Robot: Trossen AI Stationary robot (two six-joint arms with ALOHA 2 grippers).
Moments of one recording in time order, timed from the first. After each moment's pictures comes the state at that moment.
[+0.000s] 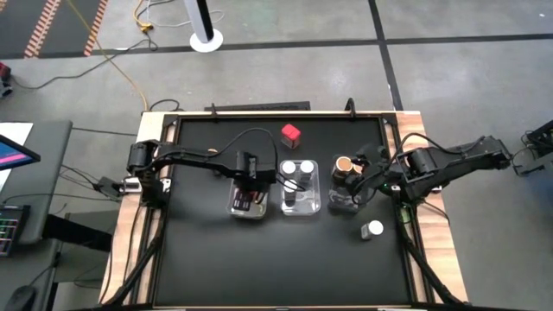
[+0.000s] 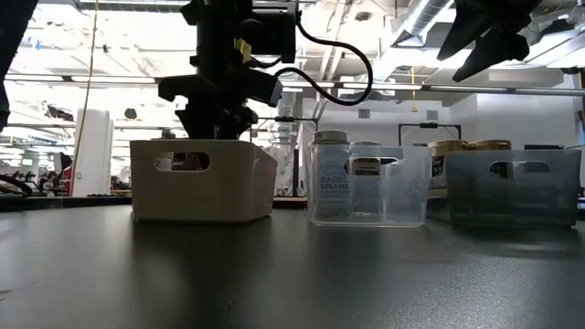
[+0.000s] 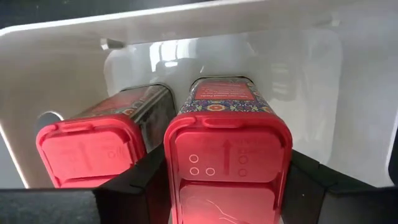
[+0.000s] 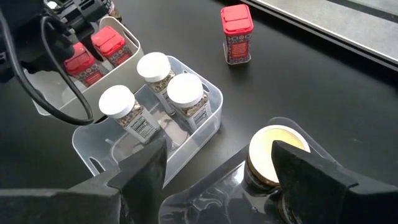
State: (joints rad) left arm 0.05 1.83 1.41 -1.04 -0.08 0.24; right arm 0.23 0.94 0.96 -0.93 0.60 0.89
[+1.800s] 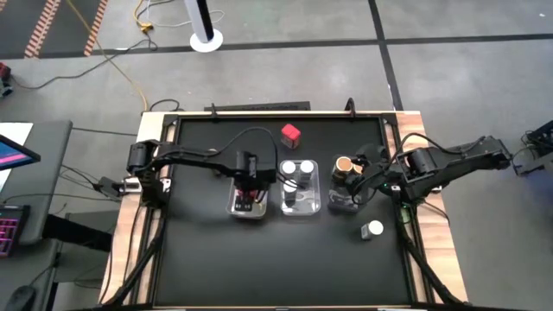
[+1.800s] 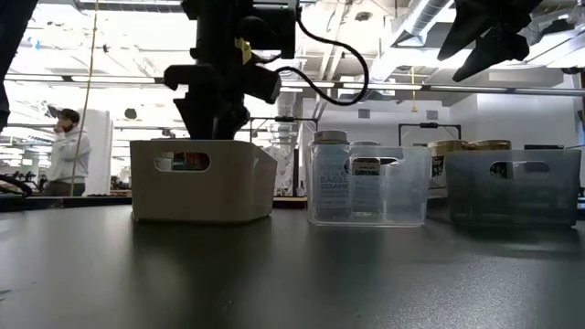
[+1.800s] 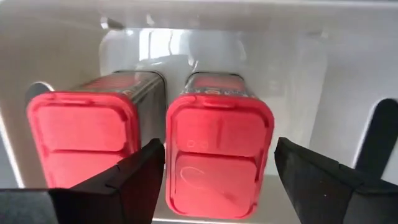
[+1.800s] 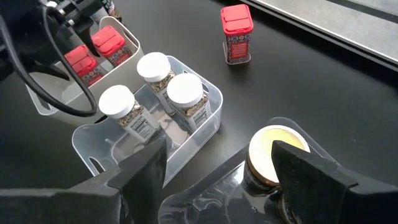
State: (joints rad) left arm 0.05 1.83 1.44 -1.08 -0.05 0.10; right arm 0.23 0.94 0.96 -0.93 0.60 0.89
